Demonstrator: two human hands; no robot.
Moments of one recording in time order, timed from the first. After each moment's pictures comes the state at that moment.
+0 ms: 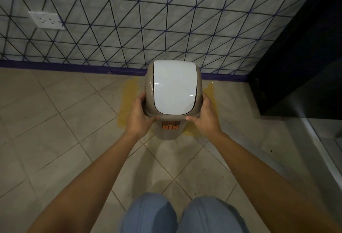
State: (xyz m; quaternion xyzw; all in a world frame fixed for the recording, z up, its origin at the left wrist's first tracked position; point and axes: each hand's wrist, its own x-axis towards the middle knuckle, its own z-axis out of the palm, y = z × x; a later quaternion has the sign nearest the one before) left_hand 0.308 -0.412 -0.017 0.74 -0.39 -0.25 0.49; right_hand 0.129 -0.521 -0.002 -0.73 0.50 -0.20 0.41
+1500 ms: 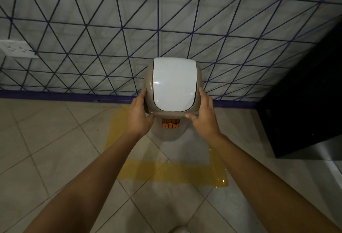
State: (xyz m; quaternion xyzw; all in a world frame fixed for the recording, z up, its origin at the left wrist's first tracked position) left_hand 0.365 -0.587 -0.010 0.79 -0.43 -0.16 0.40; right_hand 0.195 -0.686 -0.005 -0.77 0.47 -0.25 0.34
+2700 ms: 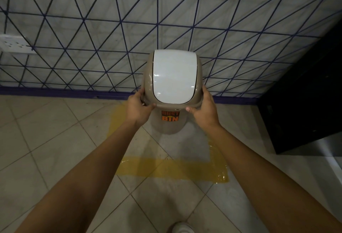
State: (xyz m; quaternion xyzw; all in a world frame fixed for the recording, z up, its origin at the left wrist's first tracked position) left_hand 0.375 -0.604 -0.014 0.76 -0.34 -0.27 0.48; right_hand 0.200 -0.699 -0.013 -0.71 0.51 -0.26 0.41
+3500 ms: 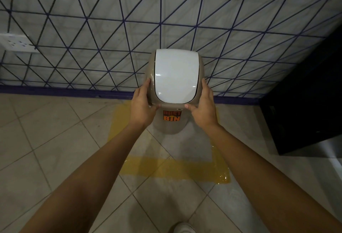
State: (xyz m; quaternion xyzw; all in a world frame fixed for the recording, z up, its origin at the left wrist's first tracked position) left_hand 0.368 -0.601 -0.008 0.79 -0.42 -0.15 0.41; right_hand 0.214 -0.695 -0.006 -0.76 0.49 -0.27 0.33
